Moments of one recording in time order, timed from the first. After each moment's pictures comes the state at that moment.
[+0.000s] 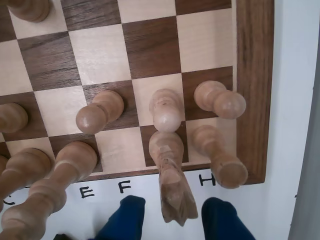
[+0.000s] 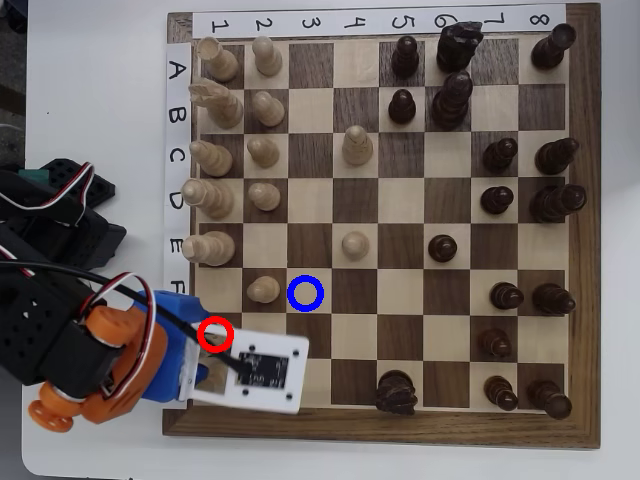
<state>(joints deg) 32.3 113.1 109.3 87.5 66.6</state>
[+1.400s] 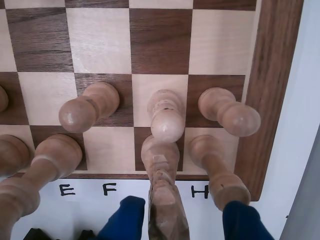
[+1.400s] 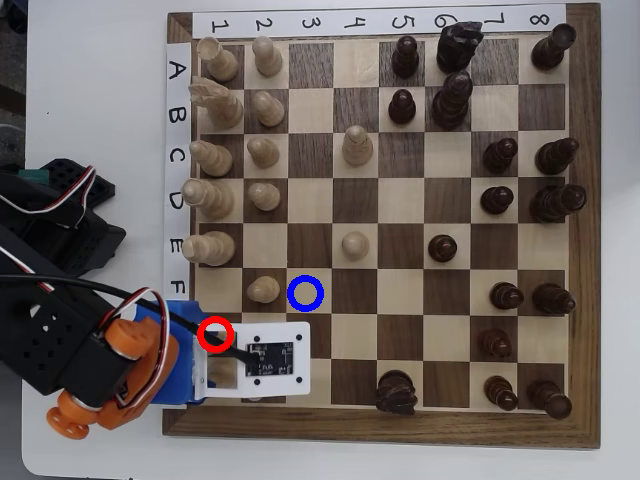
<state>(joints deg) 34.4 110.4 112.4 83.6 58.2</state>
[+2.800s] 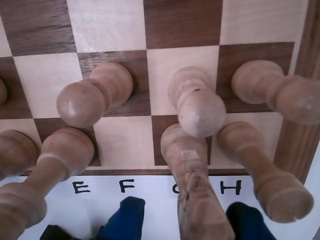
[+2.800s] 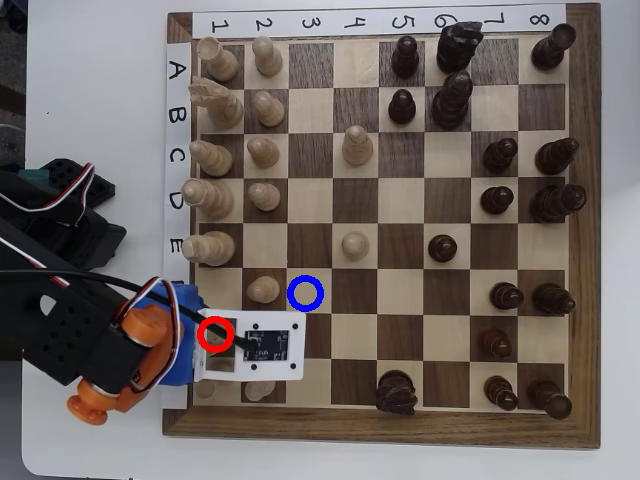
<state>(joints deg) 32.3 109.7 118.7 84.2 63.2</state>
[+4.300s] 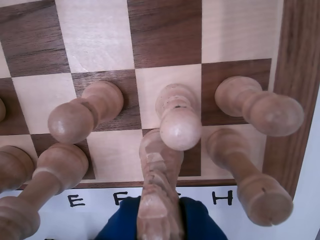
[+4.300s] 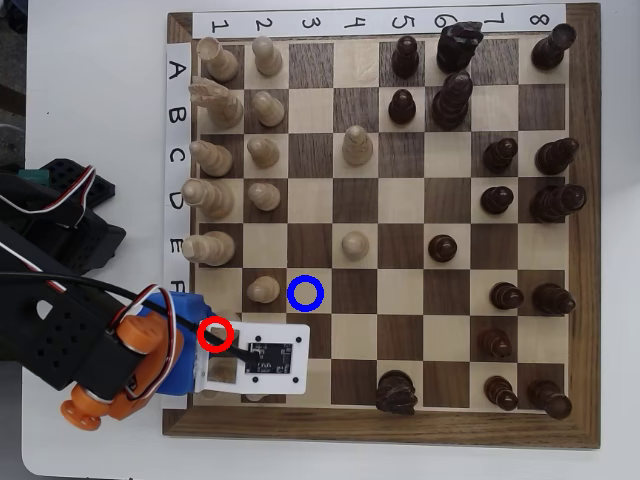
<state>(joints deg) 34.0 109.7 118.7 80.3 63.2</state>
